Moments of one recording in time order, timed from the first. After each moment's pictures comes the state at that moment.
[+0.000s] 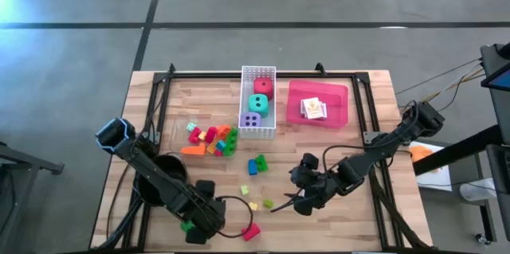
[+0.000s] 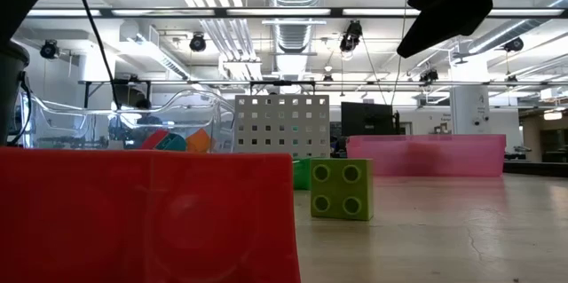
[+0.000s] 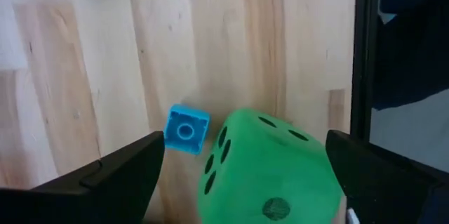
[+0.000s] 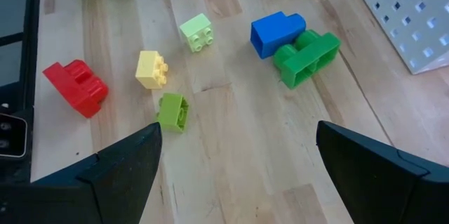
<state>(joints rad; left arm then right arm) -0.70 1.80 1.42 -1.02 0.02 -0.63 0.58 1.56 1.06 -0.46 0.46 0.77</state>
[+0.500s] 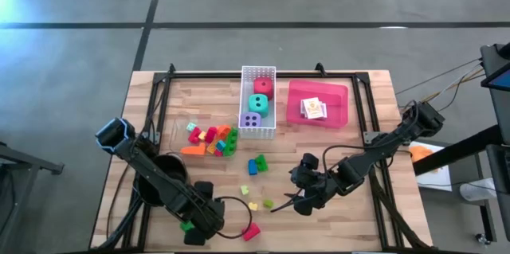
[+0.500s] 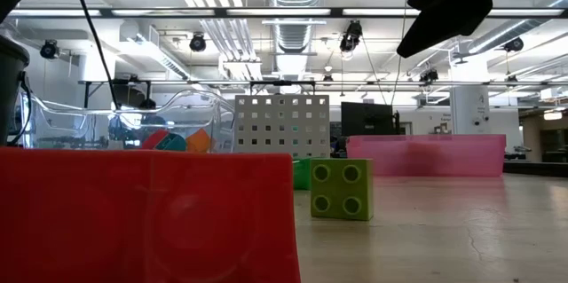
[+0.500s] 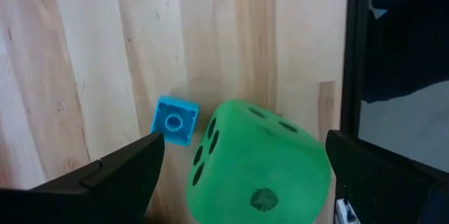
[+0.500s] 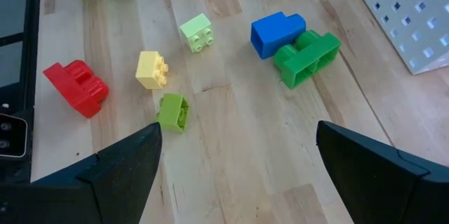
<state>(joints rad) -0.71 1.80 1.42 -1.02 0.05 -0.65 0.58 1.56 1.06 -0.46 0.46 0.77</state>
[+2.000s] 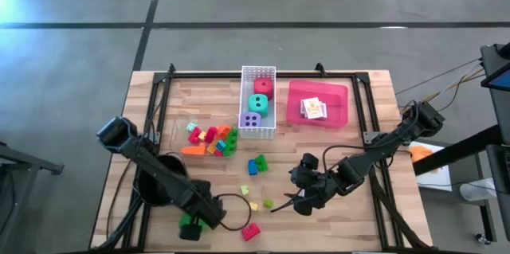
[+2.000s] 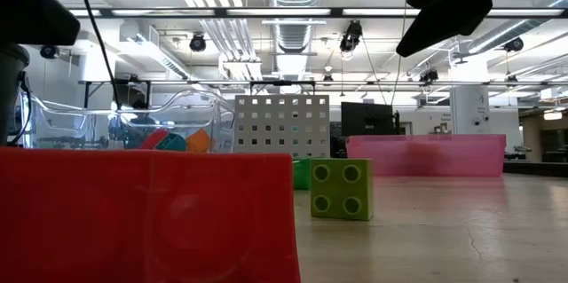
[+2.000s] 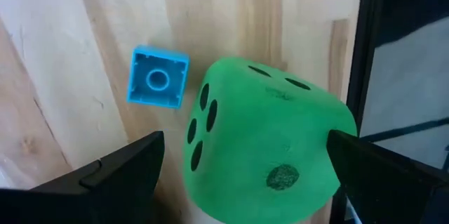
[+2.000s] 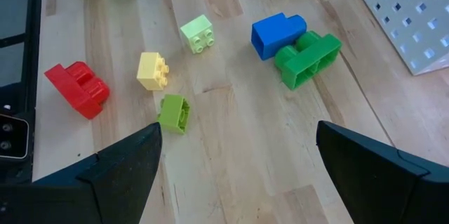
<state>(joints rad) -0.66 1.79 1.30 -1.00 0.26 -0.56 0.58 1.56 1.06 -0.45 0.46 0.77</state>
